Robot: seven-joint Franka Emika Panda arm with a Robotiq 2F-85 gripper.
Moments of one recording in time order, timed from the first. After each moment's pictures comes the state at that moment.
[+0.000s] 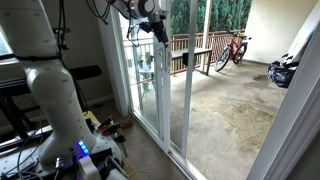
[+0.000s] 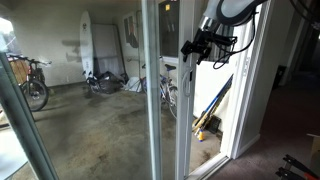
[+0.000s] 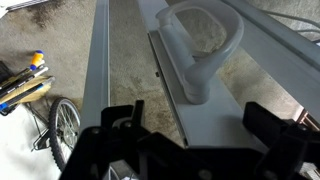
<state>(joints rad) 0.03 0.00 0.16 -1.99 -0.01 2.43 0.53</state>
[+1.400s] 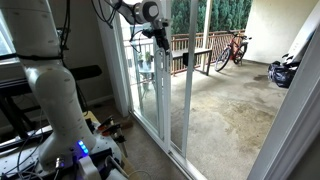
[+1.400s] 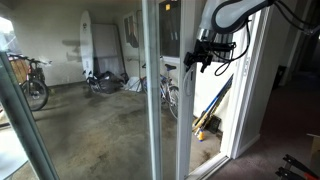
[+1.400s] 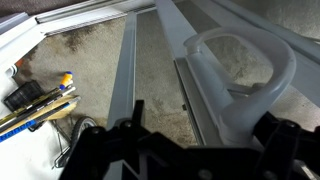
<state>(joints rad) 0.08 0.07 0.09 -1.97 -0.07 2.31 0.57</state>
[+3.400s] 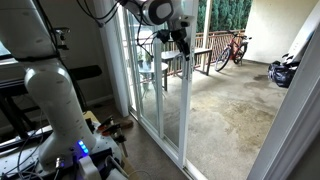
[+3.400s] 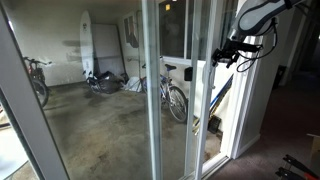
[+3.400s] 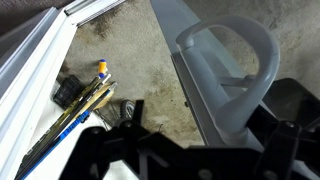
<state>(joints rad) -0.07 -0.10 -0.11 -2.20 0.01 2.50 0.39</state>
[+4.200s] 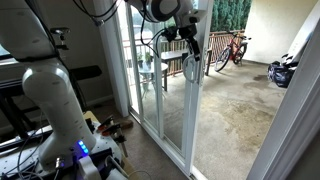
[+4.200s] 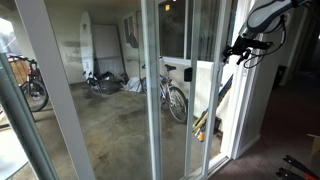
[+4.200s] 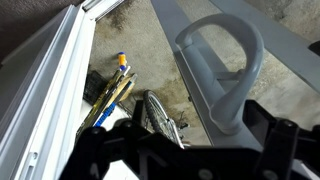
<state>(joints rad) -0.14 -0.13 -0.17 -2.20 0.01 2.50 0.37</state>
